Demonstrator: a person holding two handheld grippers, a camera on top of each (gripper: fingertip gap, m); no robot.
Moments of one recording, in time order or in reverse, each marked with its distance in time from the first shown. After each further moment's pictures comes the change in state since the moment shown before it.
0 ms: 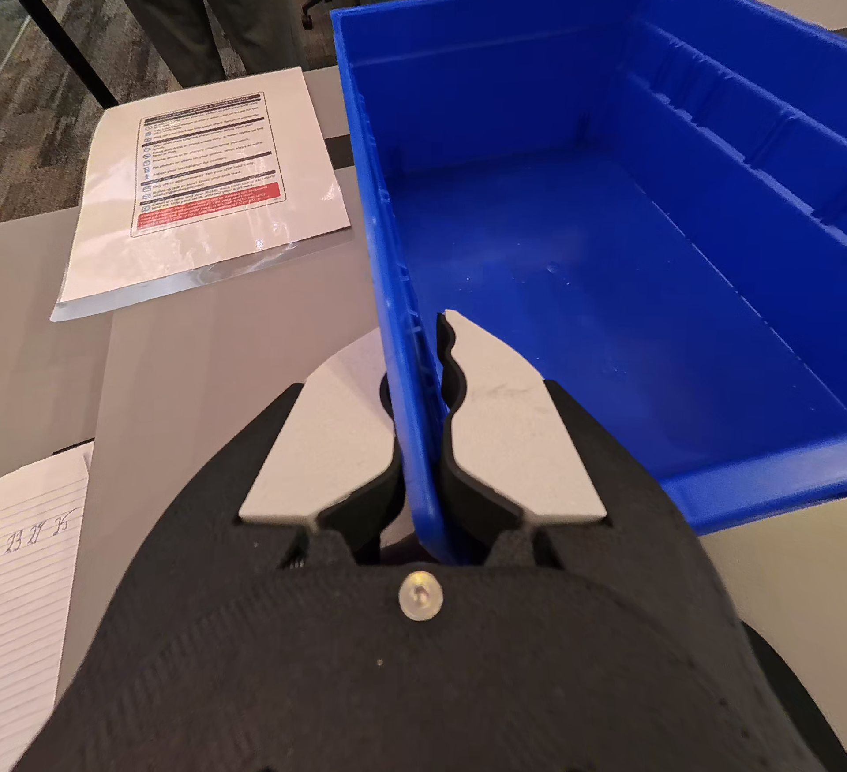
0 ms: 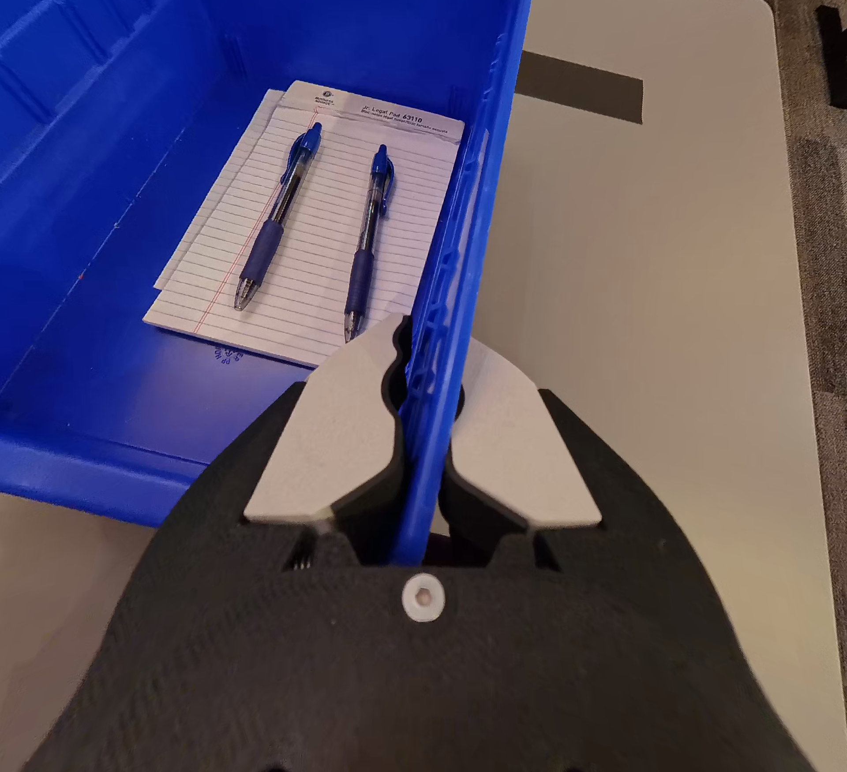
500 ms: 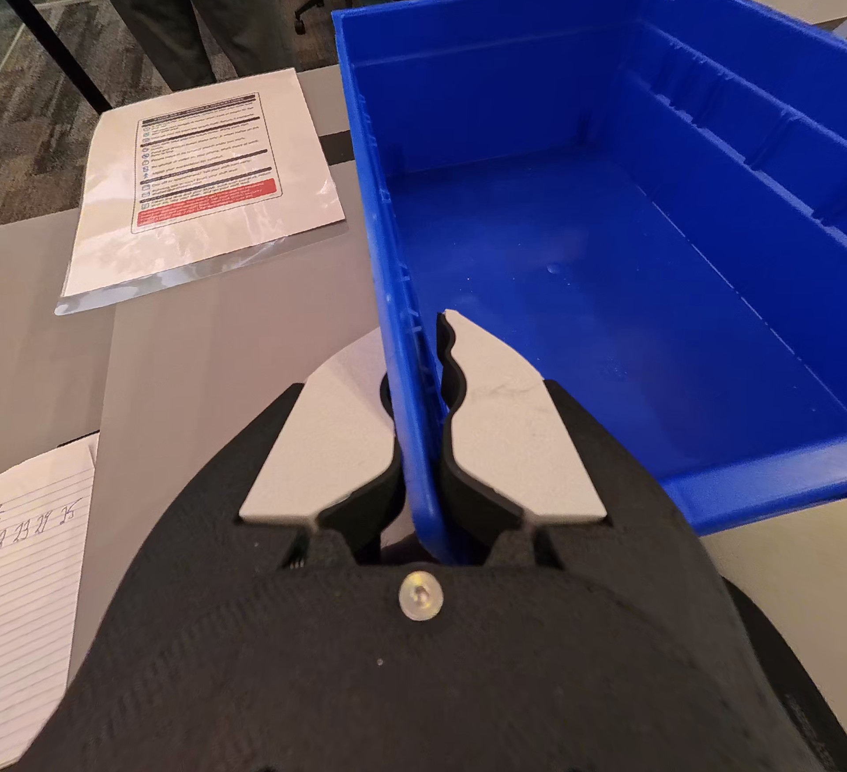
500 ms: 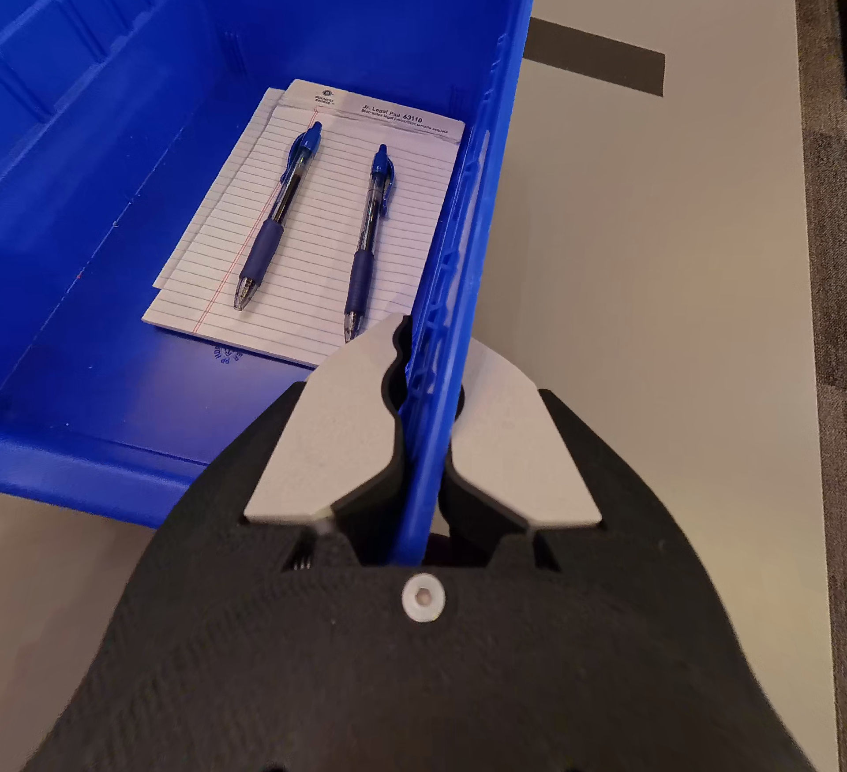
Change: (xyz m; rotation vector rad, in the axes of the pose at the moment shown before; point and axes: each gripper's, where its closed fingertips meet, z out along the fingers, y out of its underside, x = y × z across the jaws) left arm 0.003 0.004 -0.012 0.006 0.014 0.013; right arm -0.017 0.017 -0.028 -0.022 -0.017 -0.019
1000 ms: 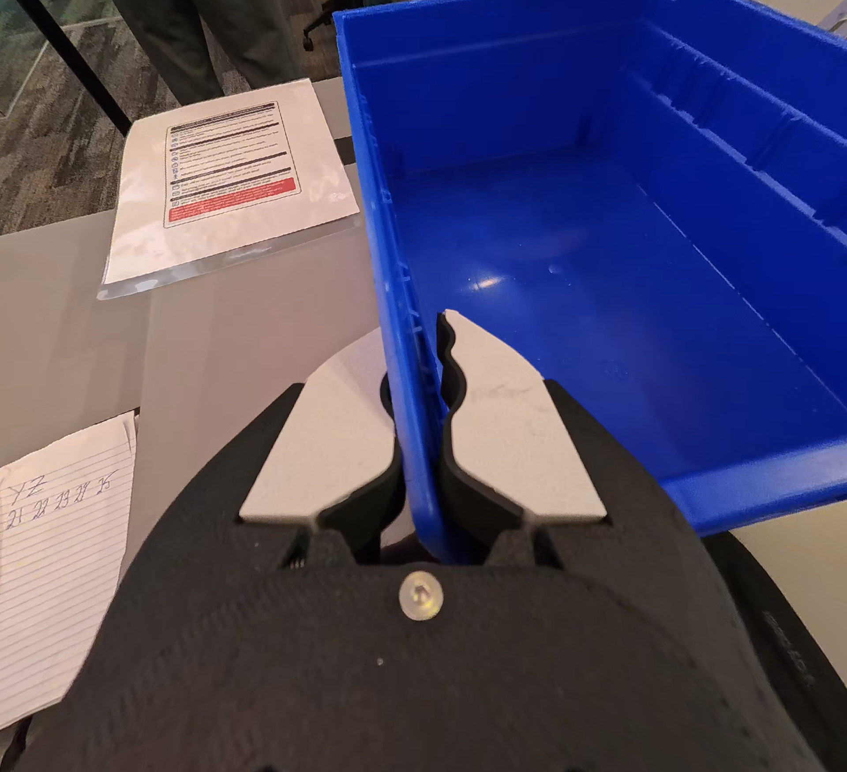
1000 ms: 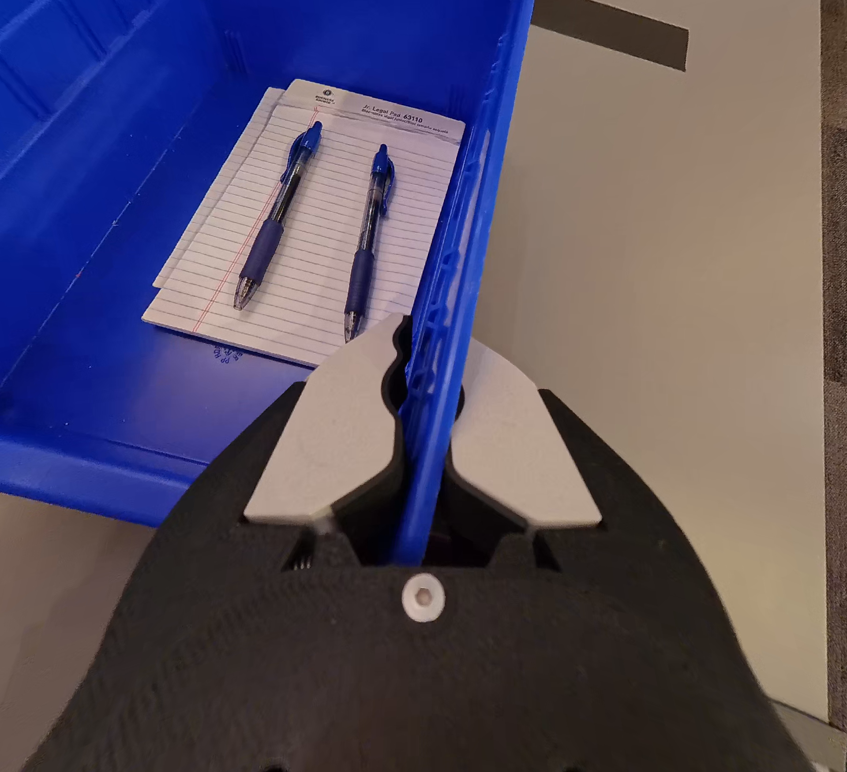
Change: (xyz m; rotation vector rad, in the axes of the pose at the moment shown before) left arm -0.006 0.004 -0.027 0.024 -0.009 0.012; right arm -0.016 0.017 -0.026 -0.019 -0.022 -0.018
